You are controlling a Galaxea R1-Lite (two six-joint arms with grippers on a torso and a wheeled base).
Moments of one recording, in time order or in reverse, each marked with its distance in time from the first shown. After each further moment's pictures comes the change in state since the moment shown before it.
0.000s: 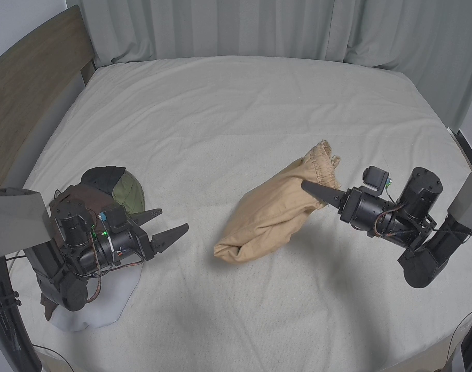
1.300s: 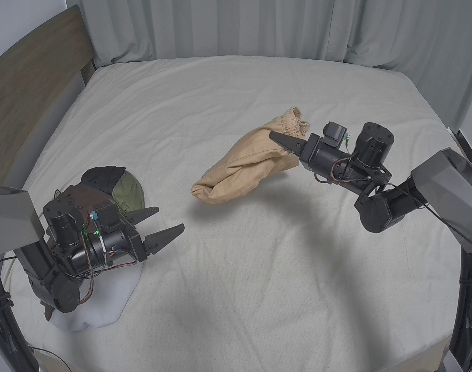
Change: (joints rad) left arm 0.014 -0.063 0.043 0.000 -0.050 0.001; right arm 0.002 0.259 -0.703 0.352 -0.009 0.105
